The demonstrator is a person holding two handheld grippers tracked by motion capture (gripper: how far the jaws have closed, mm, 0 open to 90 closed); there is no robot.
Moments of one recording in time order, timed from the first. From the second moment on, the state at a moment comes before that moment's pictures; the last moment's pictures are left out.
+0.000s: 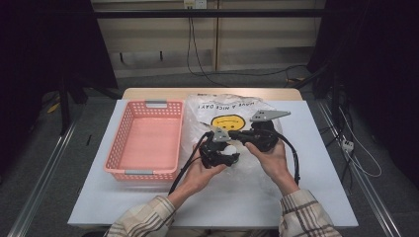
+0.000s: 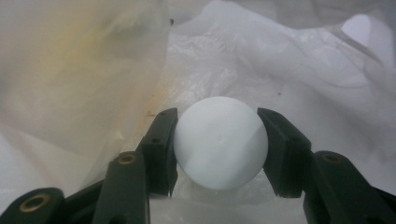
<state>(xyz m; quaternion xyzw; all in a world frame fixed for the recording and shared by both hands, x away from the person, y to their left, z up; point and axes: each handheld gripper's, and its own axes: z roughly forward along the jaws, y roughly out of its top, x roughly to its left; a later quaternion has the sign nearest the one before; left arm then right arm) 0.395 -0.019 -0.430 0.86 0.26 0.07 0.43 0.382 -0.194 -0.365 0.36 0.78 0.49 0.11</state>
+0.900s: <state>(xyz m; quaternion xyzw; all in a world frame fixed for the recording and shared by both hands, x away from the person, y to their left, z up) 0.385 -0.003 -0.411 0.87 0.23 0.07 0.44 0.385 -0.197 -0.373 0.37 0.79 0.49 0.10</state>
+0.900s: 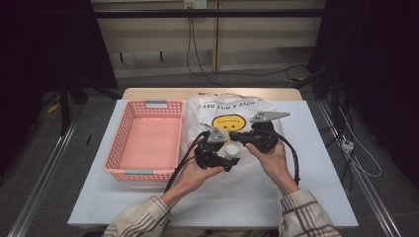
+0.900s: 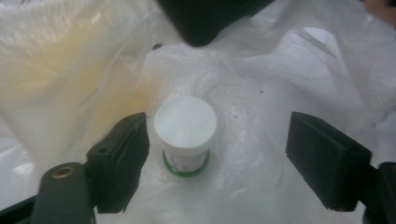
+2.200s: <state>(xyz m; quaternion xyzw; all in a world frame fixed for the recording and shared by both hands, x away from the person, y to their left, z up) 0.336 0.091 -0.388 0.85 0.22 0.10 0.46 0.386 -0.194 -0.388 0.37 0.80 0.47 0.10</state>
